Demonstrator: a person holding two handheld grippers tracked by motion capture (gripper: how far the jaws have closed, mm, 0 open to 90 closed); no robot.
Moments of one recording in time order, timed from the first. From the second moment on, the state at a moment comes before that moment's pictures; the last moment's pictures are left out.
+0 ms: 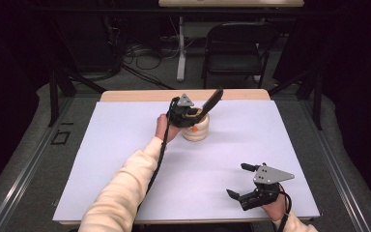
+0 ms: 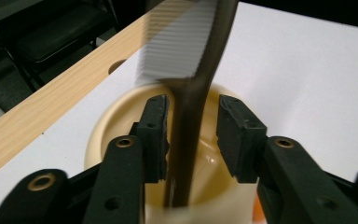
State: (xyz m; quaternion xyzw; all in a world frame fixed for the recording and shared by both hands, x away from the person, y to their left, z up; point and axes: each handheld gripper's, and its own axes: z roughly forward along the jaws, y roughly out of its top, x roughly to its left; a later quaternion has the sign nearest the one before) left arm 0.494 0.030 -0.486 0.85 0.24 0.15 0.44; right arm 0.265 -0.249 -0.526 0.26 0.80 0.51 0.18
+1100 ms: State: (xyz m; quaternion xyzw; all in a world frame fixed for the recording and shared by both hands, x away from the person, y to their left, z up) left arm 0.444 0.089 -0.475 0.85 0.25 0.18 0.44; right arm 0.265 -0.249 -0.526 0.25 0.80 0.51 0.18
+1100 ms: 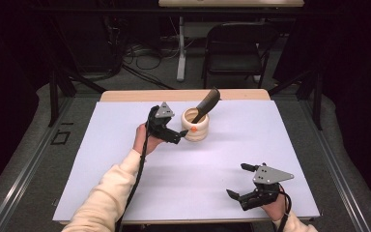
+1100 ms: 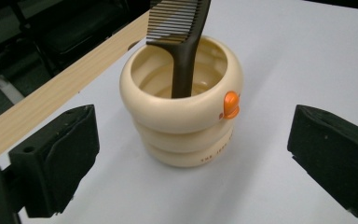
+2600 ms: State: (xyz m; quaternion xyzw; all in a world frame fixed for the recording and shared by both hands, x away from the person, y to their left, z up) left arm 0.369 0.147 -0.487 0.81 0.29 0.23 0.46; right arm 0.264 -0.249 -0.525 0.25 0.80 0.51 0.18
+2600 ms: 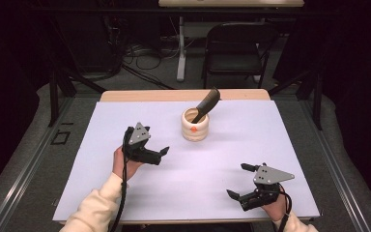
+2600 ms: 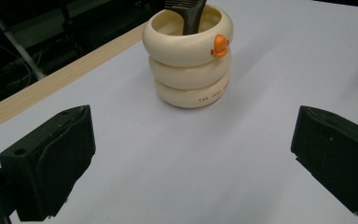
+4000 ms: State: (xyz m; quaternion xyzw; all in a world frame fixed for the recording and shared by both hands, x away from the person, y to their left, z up) left arm 0.302 0.196 -0.516 0.80 0.32 0.24 0.44; right arm 0.265 -0.249 -0.526 0.25 0.81 0.50 0.18
